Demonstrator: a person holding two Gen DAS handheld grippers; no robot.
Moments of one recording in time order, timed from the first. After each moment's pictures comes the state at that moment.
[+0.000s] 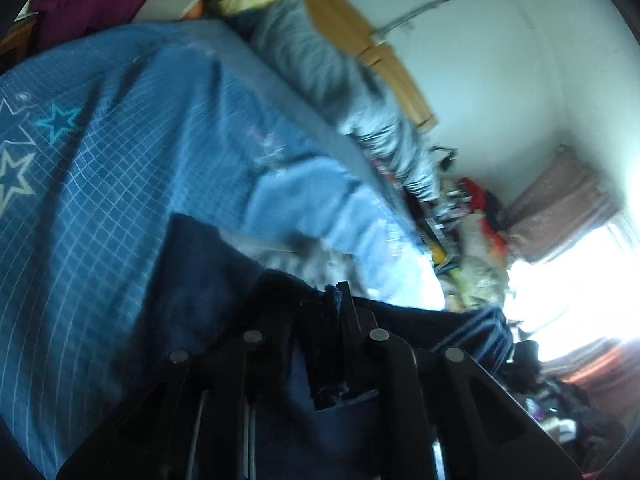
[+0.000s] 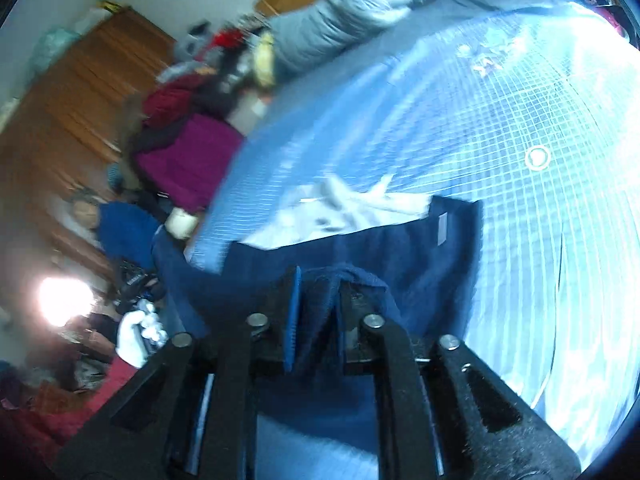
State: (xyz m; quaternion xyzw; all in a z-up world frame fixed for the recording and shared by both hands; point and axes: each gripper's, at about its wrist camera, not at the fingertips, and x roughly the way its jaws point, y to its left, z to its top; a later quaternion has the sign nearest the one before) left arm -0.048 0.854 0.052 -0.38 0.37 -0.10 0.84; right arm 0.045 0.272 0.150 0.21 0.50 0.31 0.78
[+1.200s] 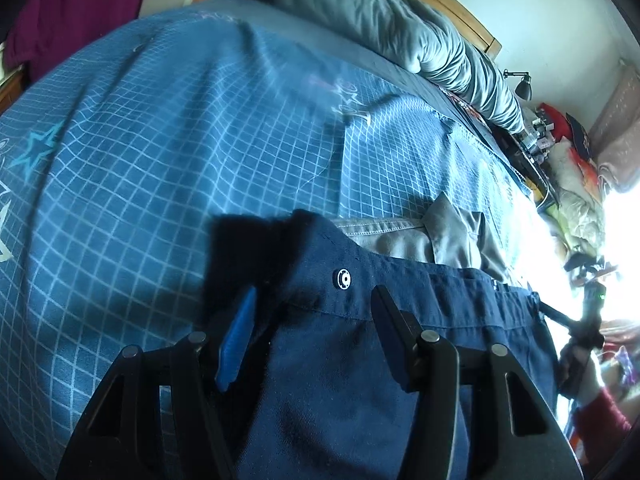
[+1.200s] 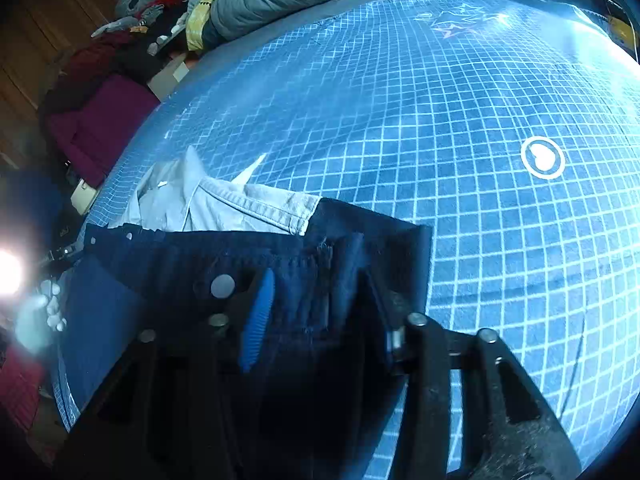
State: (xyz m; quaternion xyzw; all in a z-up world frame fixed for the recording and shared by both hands) left arm 0.027 0.833 -0.014 -0.23 0.47 -0.03 0.85; right arm 0.117 0.294 0.040 0.10 0.52 0.24 0.82
